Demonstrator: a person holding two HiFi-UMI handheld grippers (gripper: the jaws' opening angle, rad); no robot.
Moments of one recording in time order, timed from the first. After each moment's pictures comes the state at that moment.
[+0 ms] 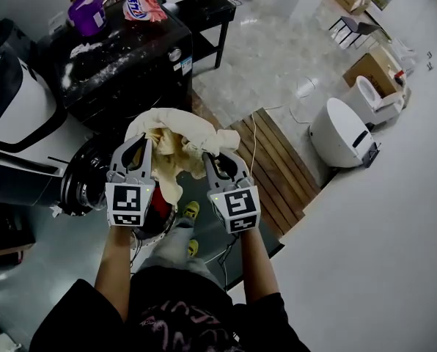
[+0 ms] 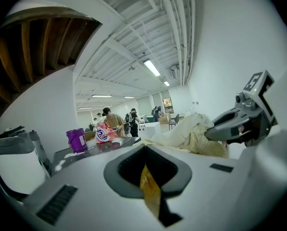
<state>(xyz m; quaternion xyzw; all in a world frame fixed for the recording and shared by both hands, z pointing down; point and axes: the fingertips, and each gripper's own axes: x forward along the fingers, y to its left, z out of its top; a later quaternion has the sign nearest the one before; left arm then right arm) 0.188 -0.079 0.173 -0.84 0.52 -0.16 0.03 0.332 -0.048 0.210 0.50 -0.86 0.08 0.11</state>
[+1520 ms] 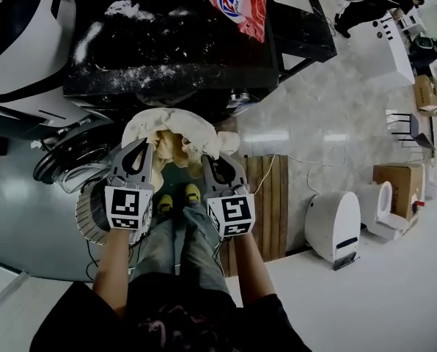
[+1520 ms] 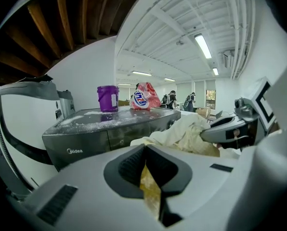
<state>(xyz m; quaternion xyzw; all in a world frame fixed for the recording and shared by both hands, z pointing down) 0.076 -0.279 0.327 -0.69 0.70 -0.15 -0.13 0.218 -0.326 0.346 0.29 -0.93 0.11 0.19</state>
